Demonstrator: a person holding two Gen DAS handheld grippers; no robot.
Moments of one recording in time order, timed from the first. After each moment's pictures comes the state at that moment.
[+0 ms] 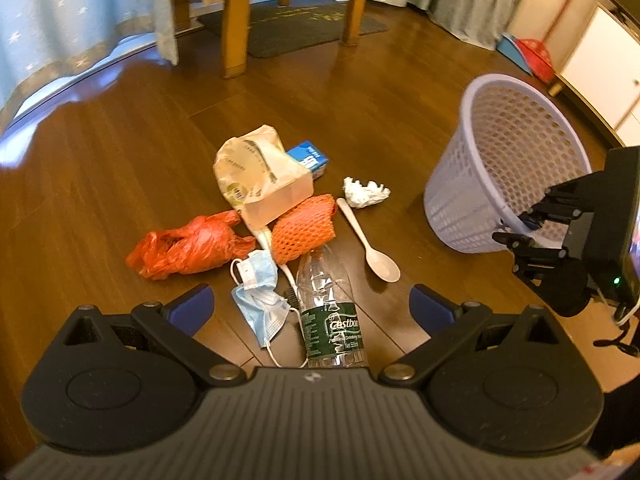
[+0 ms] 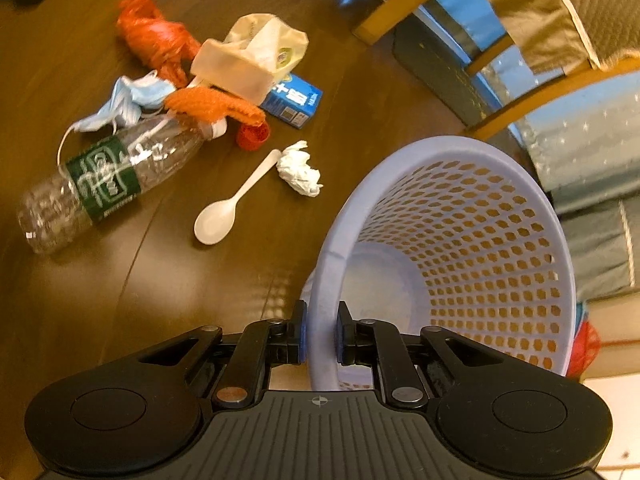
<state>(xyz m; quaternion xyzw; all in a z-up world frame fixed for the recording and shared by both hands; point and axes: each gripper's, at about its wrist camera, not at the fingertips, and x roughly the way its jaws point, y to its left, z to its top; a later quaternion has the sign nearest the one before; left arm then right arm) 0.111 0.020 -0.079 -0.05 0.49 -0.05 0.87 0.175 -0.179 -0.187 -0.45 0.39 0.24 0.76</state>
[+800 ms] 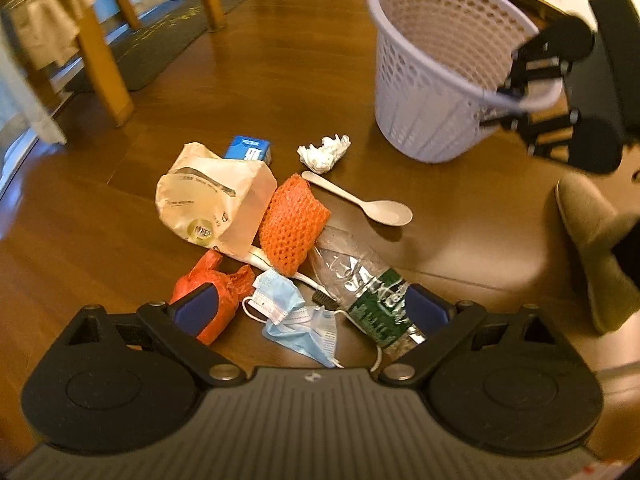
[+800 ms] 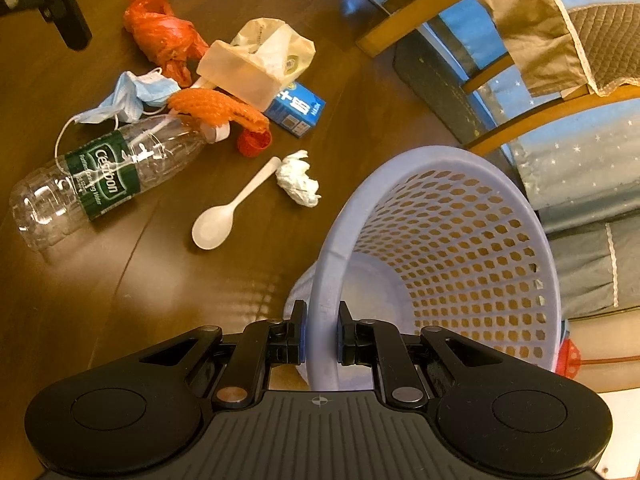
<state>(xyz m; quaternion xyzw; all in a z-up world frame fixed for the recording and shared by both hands) 0.151 0.031 -0.135 0.16 0.48 -0.25 0.83 0.168 -0.170 -0.192 -0.47 0.37 0.23 0.77</state>
